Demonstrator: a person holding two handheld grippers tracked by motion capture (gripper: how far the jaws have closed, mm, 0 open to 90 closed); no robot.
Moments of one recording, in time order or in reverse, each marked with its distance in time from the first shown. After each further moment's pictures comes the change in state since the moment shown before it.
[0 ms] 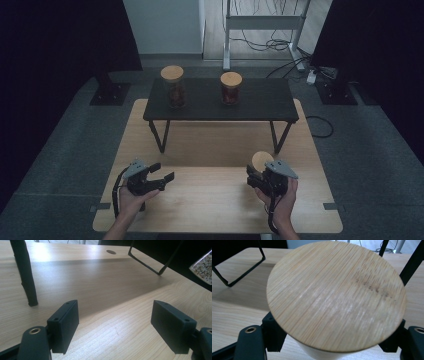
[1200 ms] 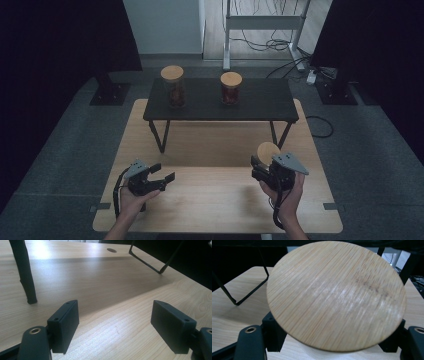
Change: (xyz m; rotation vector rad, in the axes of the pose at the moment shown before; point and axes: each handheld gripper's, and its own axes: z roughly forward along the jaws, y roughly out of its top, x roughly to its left) left arm 0.000 -0.001 0.002 0.008 0.003 -0.006; right arm -0.004 0.023 -0.021 -0.089 0.001 -0.004
